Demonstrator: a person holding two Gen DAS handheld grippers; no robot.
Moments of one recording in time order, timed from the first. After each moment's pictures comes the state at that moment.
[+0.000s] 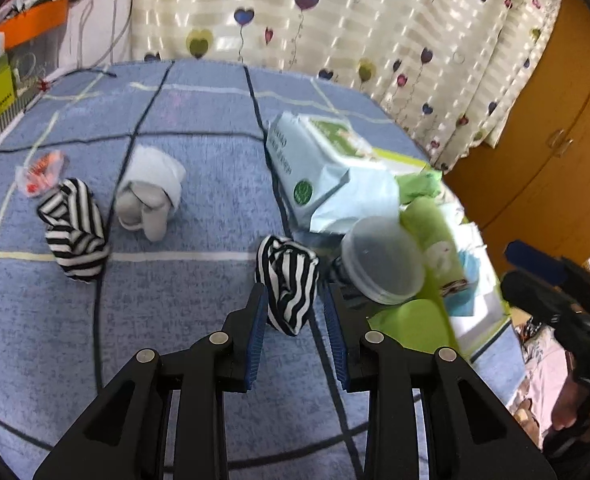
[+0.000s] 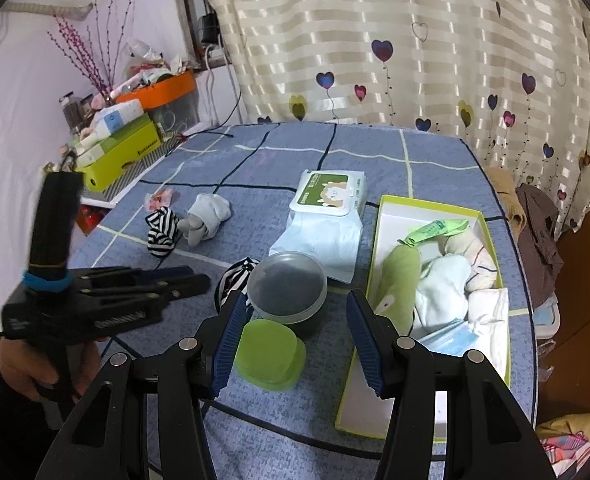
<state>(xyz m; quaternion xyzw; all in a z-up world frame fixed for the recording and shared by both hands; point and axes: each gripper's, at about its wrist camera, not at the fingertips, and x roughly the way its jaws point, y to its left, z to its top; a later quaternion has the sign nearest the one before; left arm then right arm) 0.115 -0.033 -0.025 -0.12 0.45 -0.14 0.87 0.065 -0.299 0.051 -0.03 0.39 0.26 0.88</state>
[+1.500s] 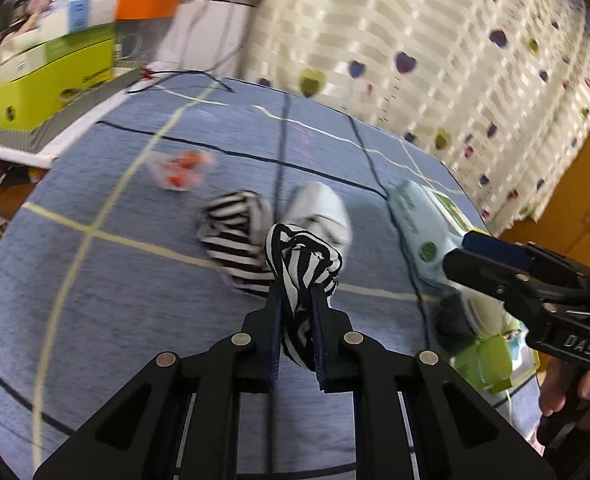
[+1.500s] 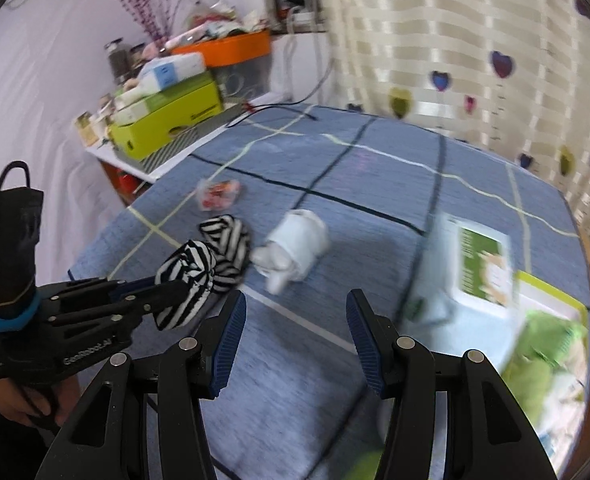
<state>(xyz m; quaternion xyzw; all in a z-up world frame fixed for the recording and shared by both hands) 0.089 0.102 -0.027 -0.19 0.39 -0.02 0.90 0.119 -0.136 0.034 -0.11 0.41 0.36 0.83</state>
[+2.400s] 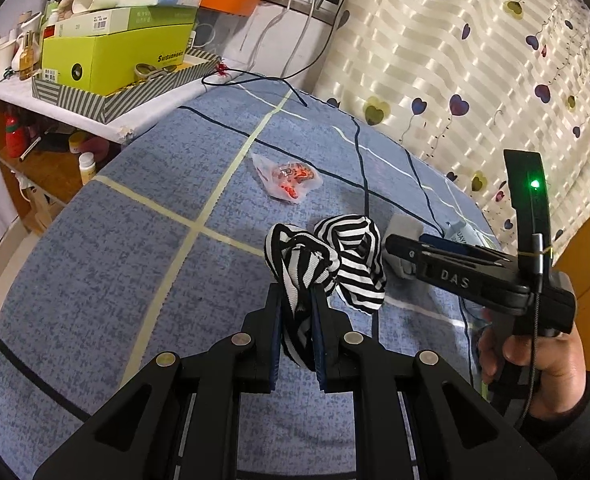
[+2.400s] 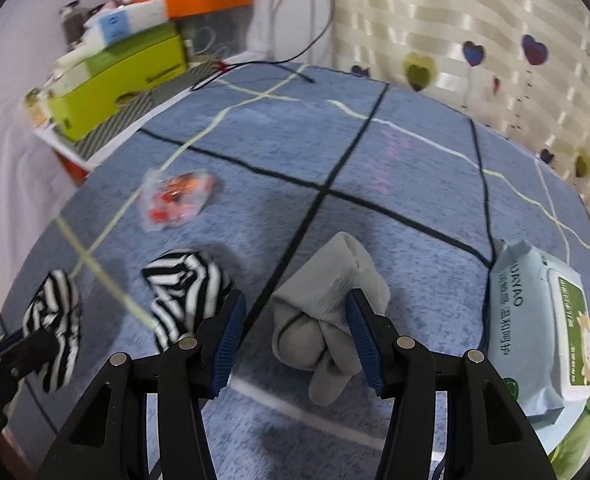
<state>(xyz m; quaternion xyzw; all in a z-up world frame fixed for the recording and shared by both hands) 0.068 0.177 -0.045 -0.25 0.37 0.03 0.90 0.185 -0.034 -0.028 -0.15 0.44 0.27 0.84</state>
